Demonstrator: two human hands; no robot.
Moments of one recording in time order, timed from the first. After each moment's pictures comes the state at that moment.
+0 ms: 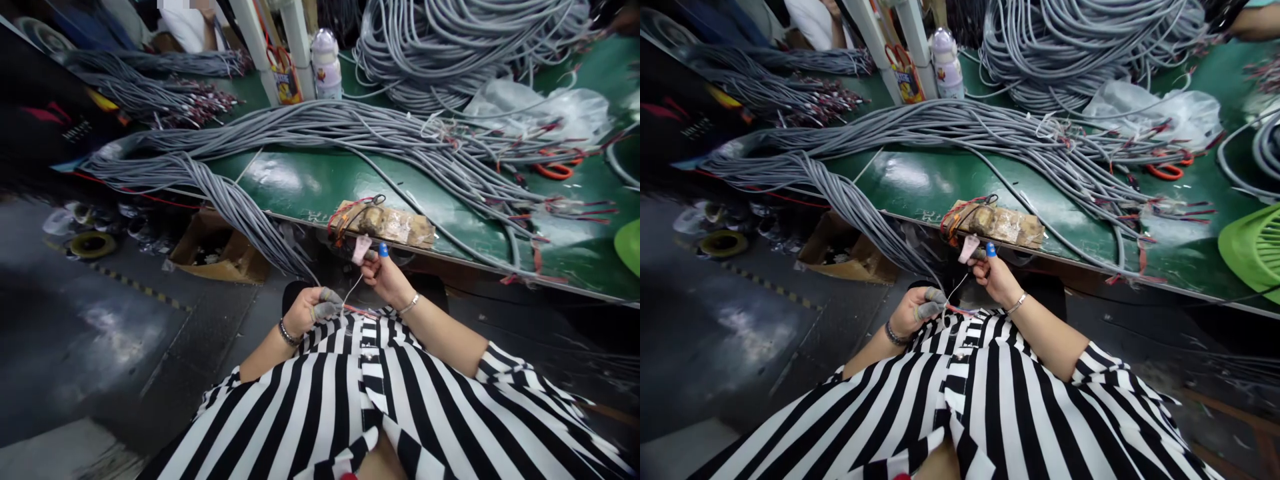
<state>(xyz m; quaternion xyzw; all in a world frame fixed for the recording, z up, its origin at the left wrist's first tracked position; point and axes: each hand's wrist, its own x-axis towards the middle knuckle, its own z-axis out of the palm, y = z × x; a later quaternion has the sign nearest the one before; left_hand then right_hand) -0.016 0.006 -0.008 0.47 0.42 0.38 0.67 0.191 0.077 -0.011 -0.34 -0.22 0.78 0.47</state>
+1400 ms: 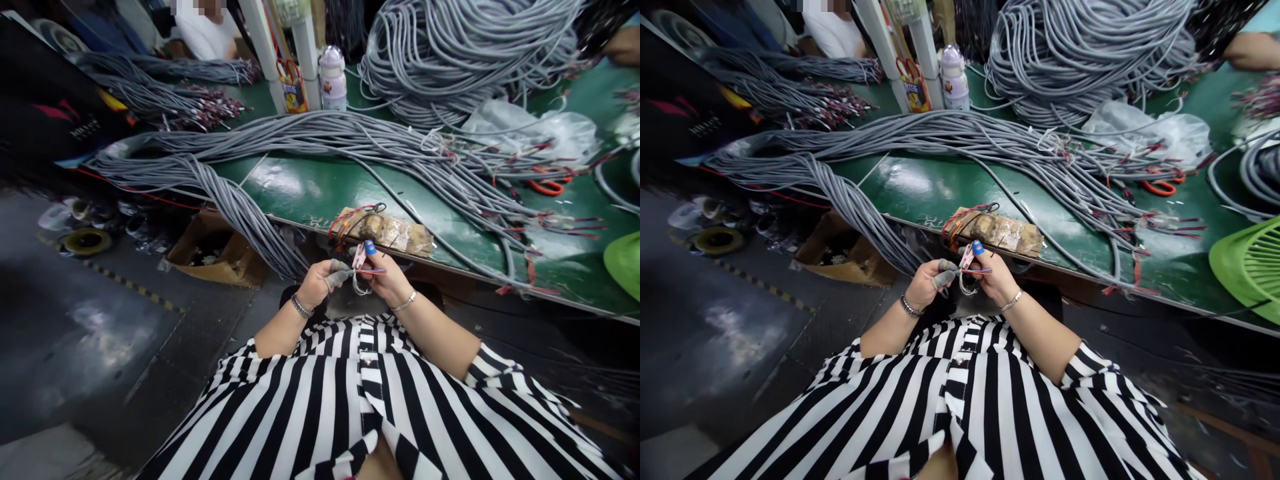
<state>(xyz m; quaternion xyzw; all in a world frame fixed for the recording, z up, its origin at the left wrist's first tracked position) 0.015 0.067 0.005 0.51 0.44 0.43 0.60 0.181 0.090 0.016 -0.37 -0.29 0.73 0.49</state>
